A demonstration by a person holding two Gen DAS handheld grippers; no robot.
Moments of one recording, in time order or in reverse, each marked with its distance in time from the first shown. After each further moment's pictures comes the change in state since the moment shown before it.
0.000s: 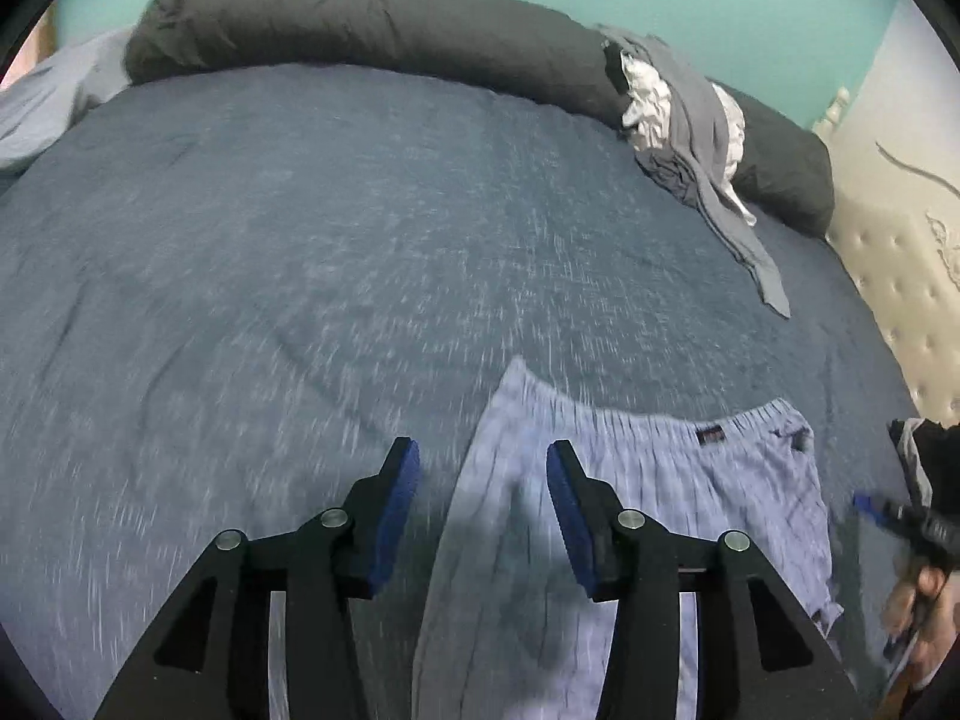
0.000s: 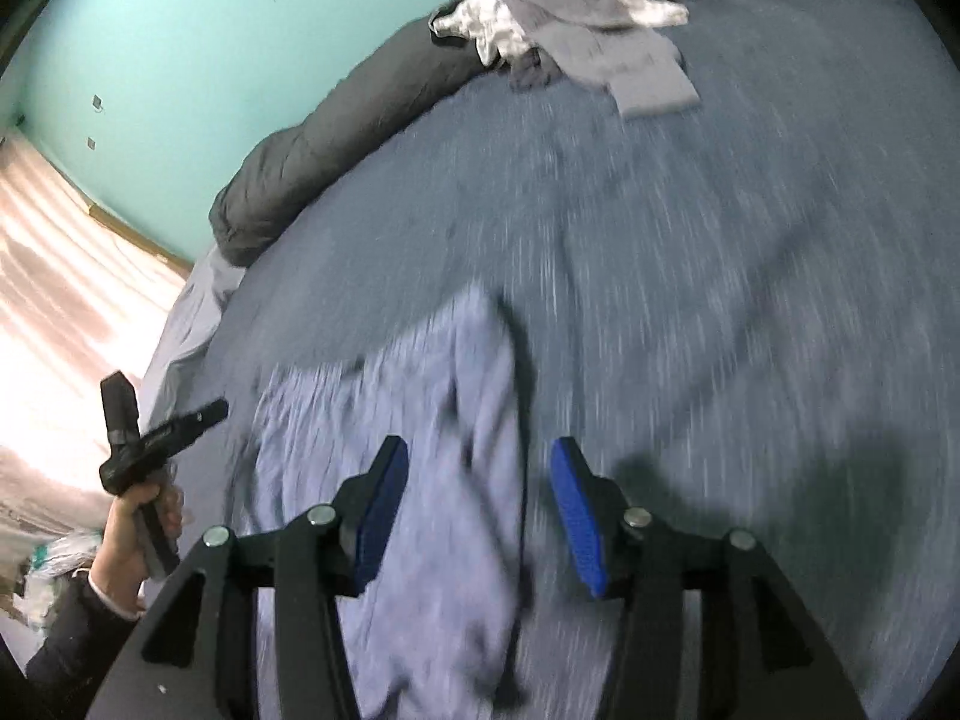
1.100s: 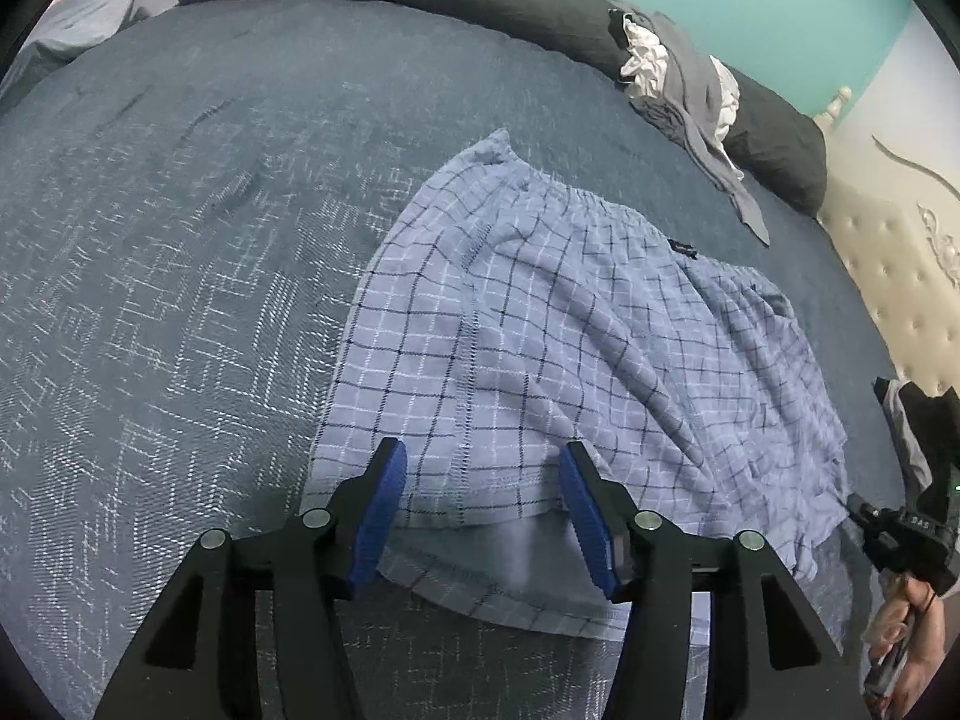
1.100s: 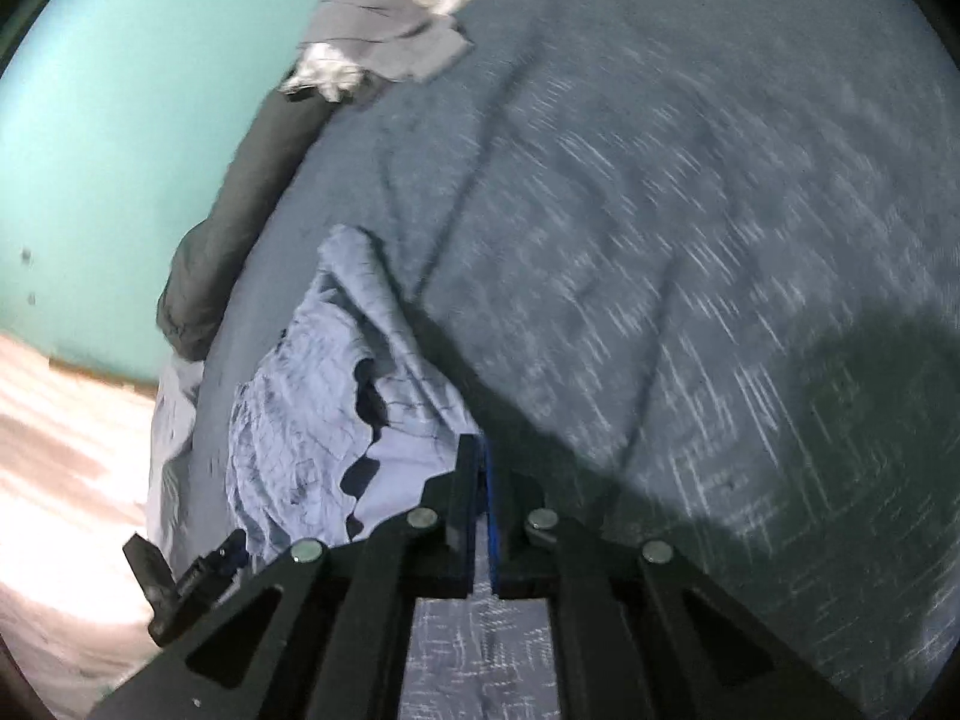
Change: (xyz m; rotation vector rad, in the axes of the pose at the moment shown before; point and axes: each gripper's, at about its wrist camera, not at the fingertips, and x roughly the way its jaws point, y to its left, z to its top) left arm -0.012 -0.007 -0.123 -0.086 0.061 -0.040; right arm -0.049 -0.057 -0.095 0.394 -0.101 -0.096
